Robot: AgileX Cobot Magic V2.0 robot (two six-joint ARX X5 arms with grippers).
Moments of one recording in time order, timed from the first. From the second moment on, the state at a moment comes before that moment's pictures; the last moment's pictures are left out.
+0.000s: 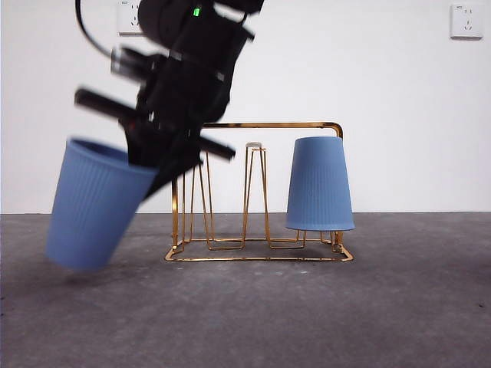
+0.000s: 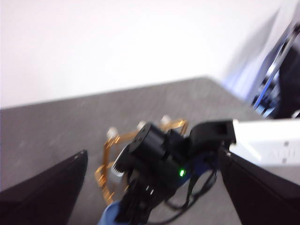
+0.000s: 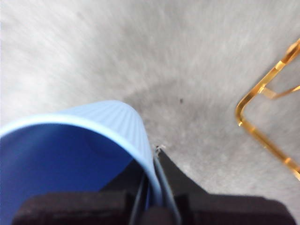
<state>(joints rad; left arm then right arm) -0.92 0.78 1.45 -0.90 -0.39 -0.28 0.85 2.06 1.72 -0.67 -0.17 0.12</state>
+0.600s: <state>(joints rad) -0.92 0.77 1.45 -0.45 -0.19 -0.26 0.85 1.46 1.72 -0.57 0.01 0.02</state>
